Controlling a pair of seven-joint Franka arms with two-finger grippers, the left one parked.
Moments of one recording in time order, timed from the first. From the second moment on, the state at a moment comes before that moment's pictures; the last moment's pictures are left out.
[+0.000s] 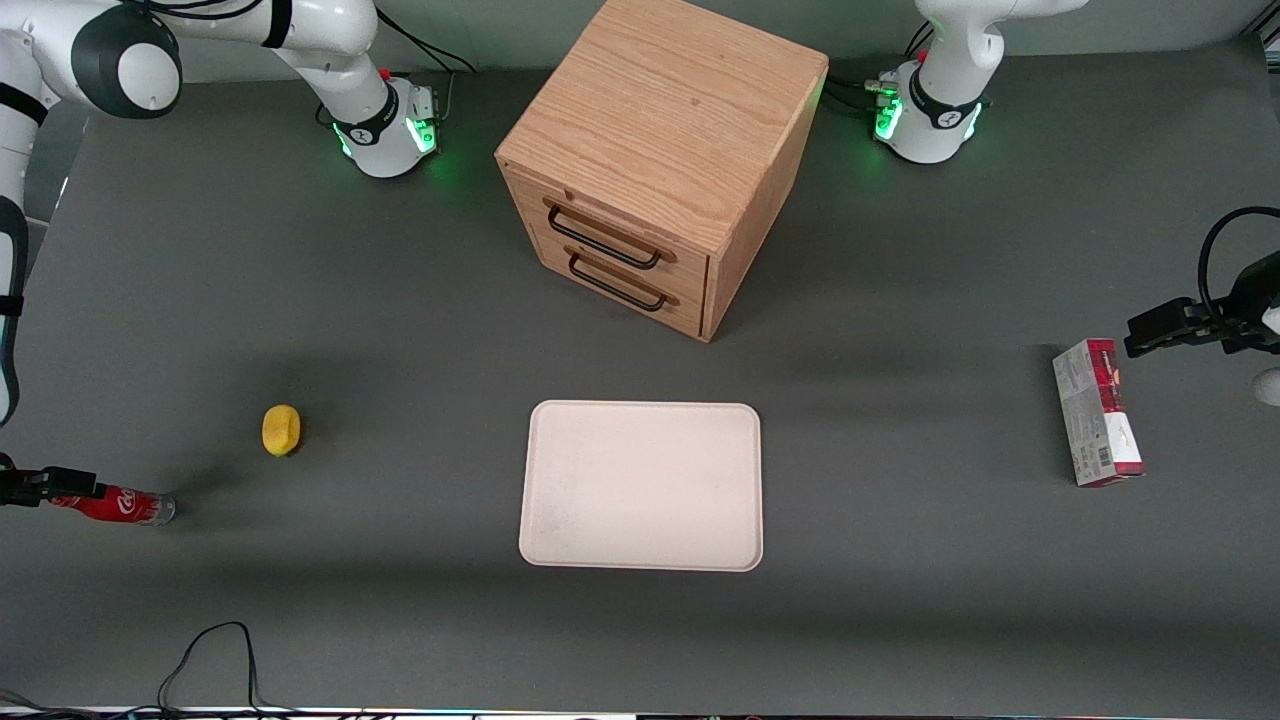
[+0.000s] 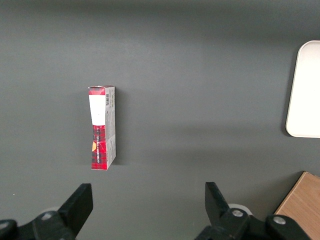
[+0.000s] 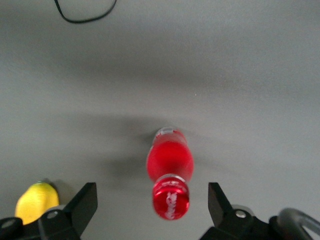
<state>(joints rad) -0.41 0.80 0.02 -1.12 -0.01 1.94 -0.50</state>
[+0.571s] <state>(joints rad) -0.42 0.82 0.02 -1.12 -0.02 1.95 -0.52</state>
